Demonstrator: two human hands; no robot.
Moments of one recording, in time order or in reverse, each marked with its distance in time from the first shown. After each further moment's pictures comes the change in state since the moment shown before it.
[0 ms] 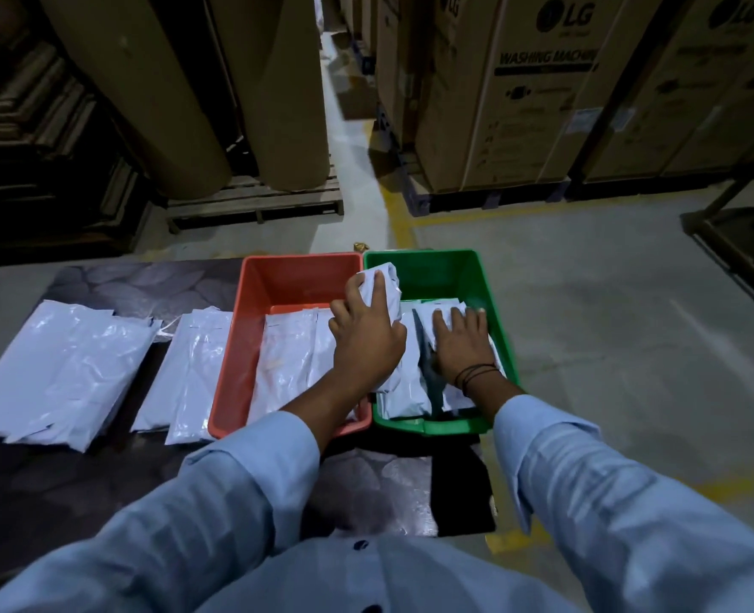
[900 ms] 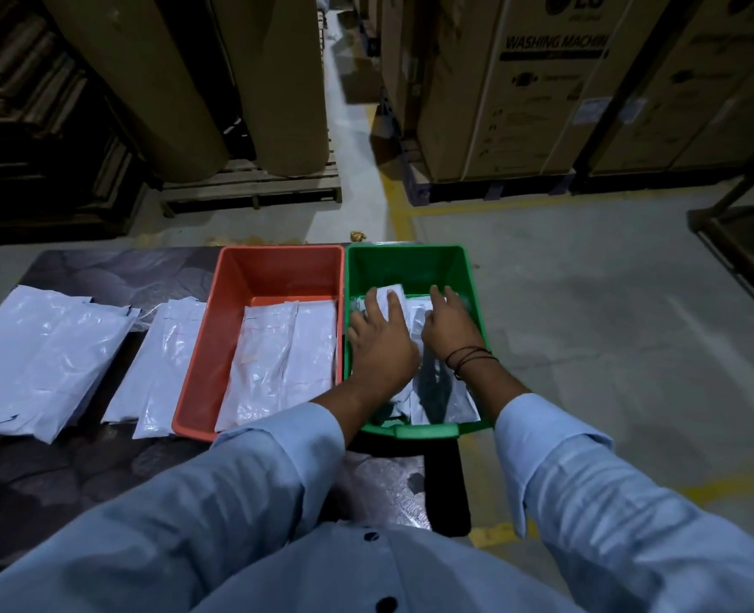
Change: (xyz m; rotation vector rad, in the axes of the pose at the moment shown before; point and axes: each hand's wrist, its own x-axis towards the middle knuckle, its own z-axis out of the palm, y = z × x) left_hand 0.006 0.039 0.064 0.090 -0.179 -0.055; right_hand 0.025 0.020 -0.024 0.518 0.055 0.062
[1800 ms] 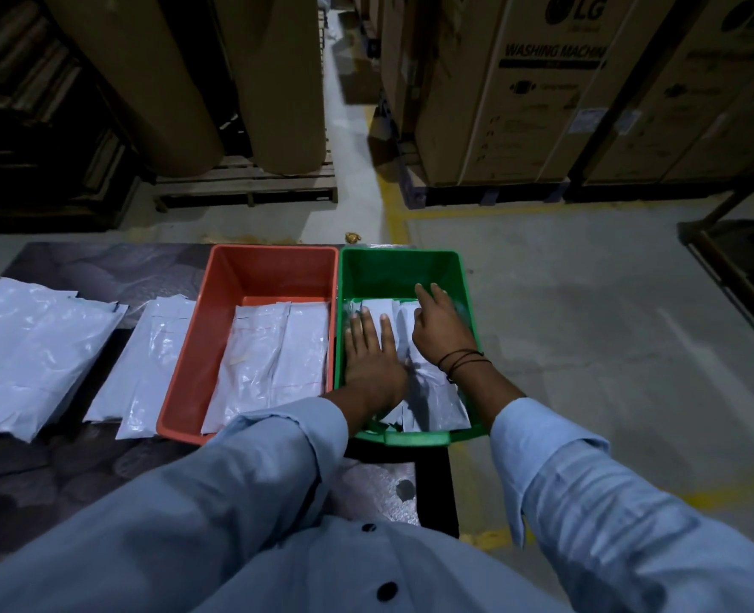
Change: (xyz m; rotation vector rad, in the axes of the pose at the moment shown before) left_hand 0.014 -0.026 0.049 0.180 -0.180 0.072; right_hand -0.002 -0.007 -0.010 0.023 0.039 -0.076
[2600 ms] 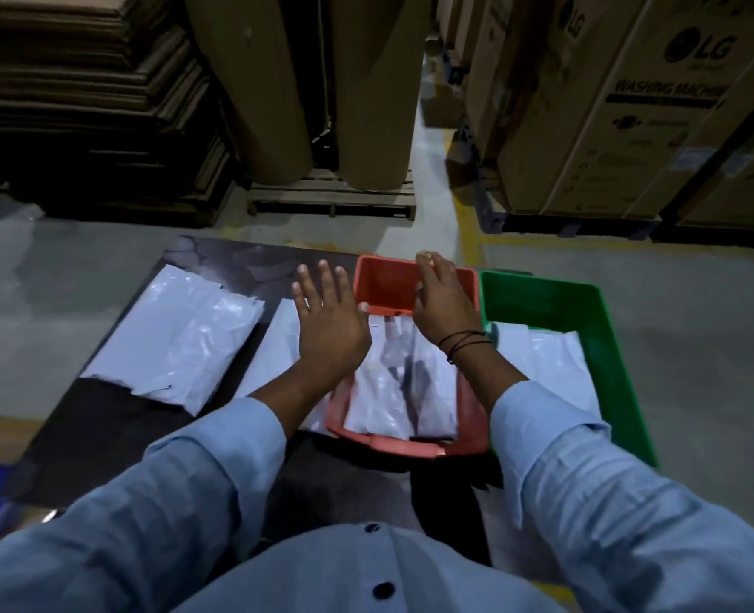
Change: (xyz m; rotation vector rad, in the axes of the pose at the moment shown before) left_hand -0.050 -0.248 -0.123 0.044 0.484 -0.208; right_hand 0.037 -0.224 0.059 0.032 0.126 -0.263
